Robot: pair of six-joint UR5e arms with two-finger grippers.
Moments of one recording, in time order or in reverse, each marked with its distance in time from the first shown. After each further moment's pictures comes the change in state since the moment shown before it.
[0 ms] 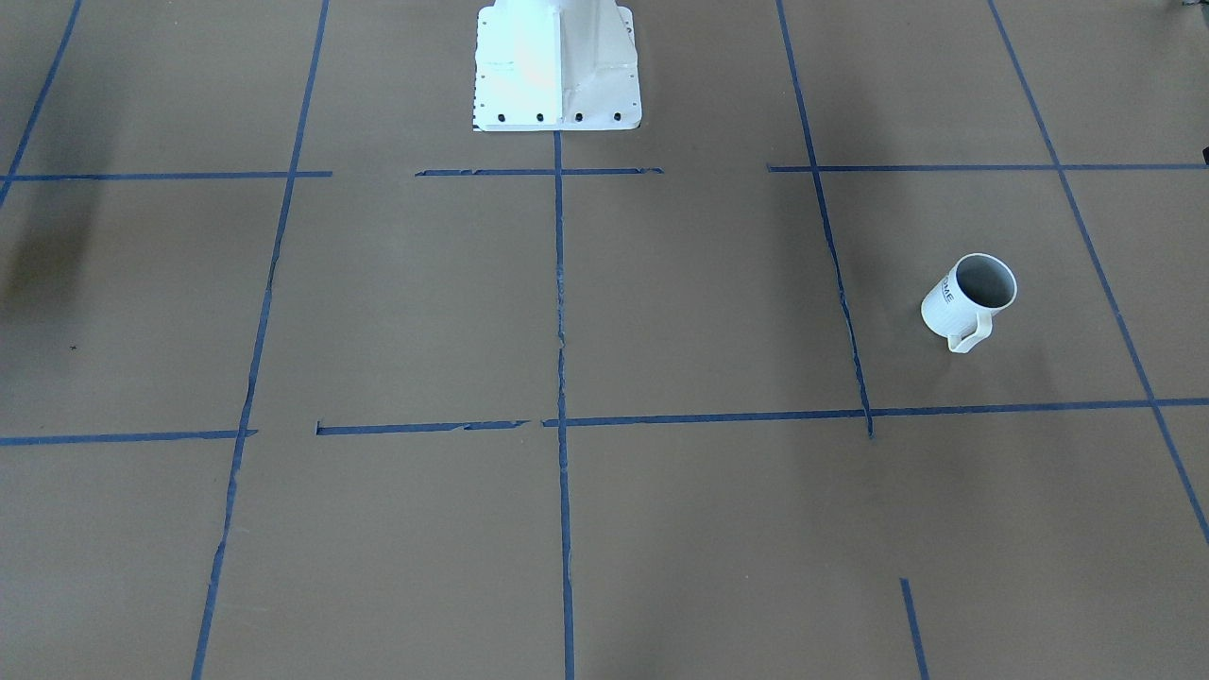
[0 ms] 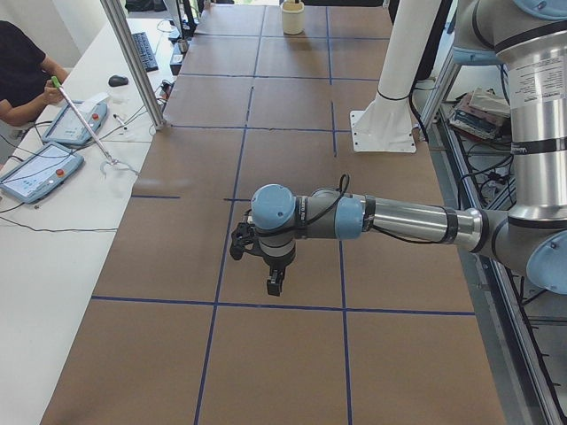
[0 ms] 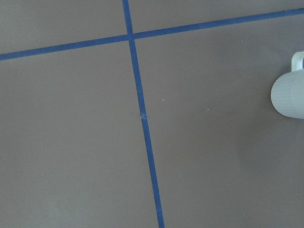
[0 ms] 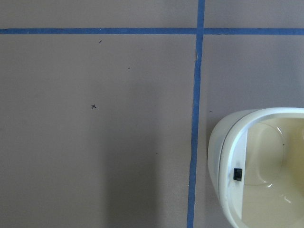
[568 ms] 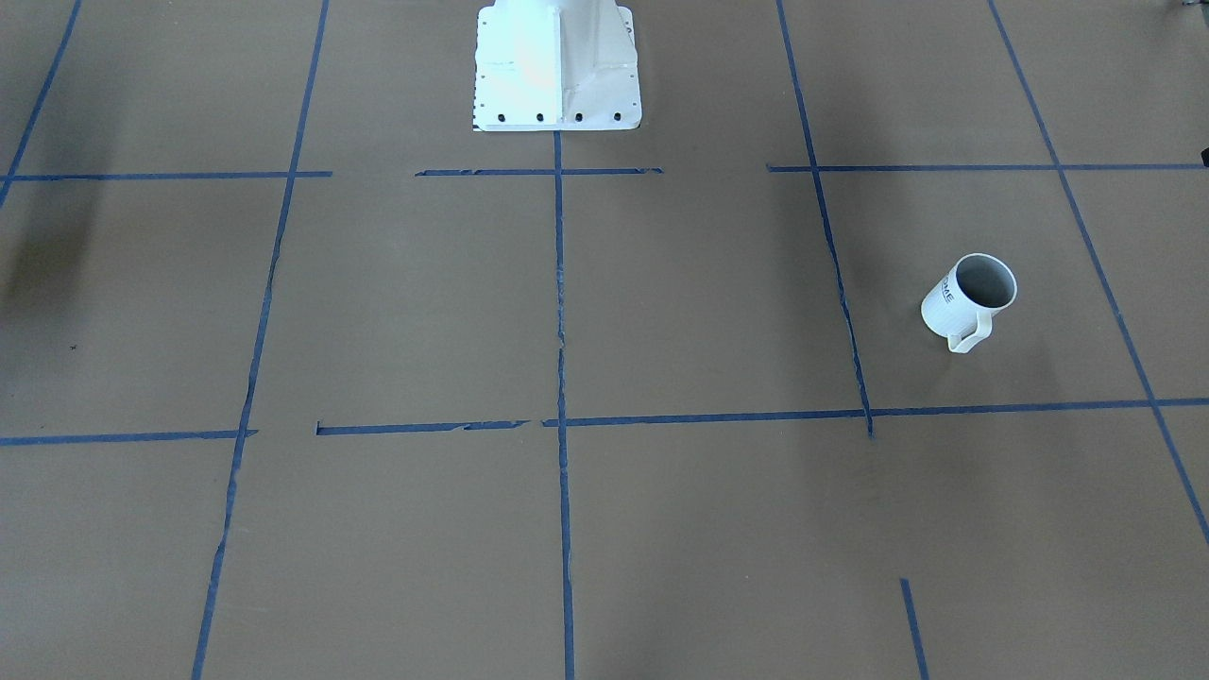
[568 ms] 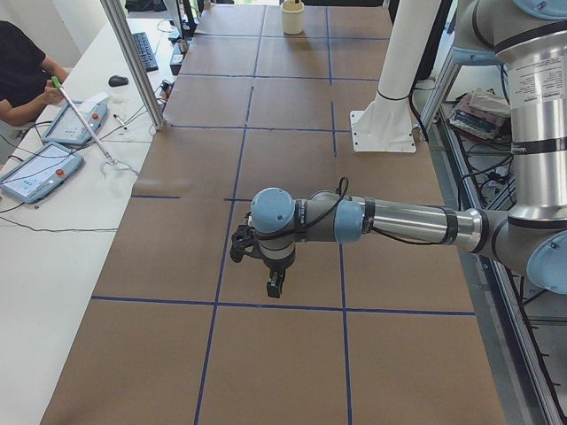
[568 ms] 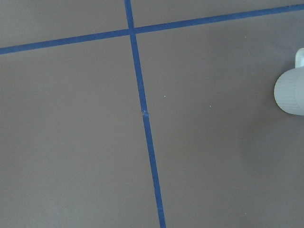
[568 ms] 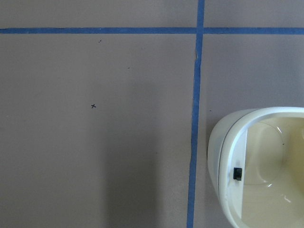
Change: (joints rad) left arm 0.004 0.000 0.008 -0.014 -0.010 0.001; right arm 0.000 0.000 0.000 0.000 -0.001 -0.001
